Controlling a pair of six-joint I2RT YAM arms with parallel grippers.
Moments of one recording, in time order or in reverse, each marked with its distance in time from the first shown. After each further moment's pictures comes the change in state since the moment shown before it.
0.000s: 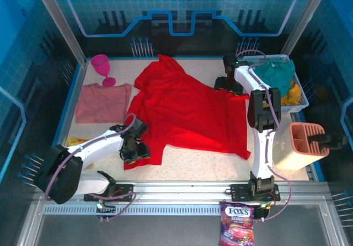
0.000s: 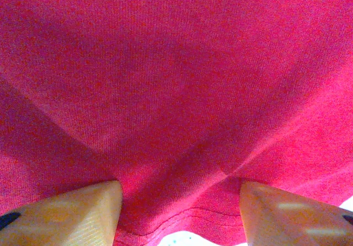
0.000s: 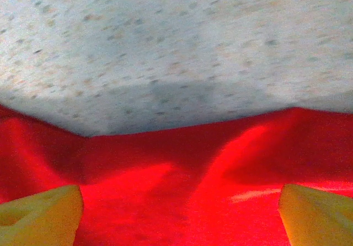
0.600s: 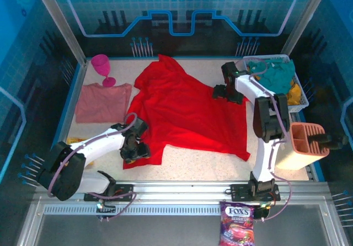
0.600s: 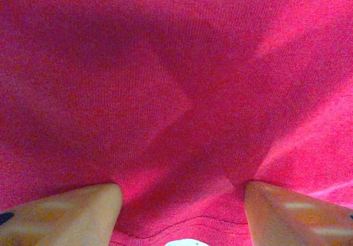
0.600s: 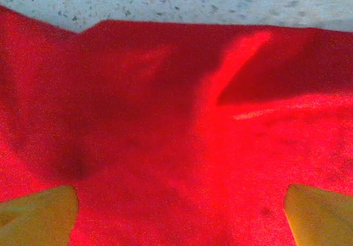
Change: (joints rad) left arm 0.011 0.041 0.009 -0.001 -0.006 0.023; right arm 0.050 -0.188 -0.310 0.142 -0.039 0.045
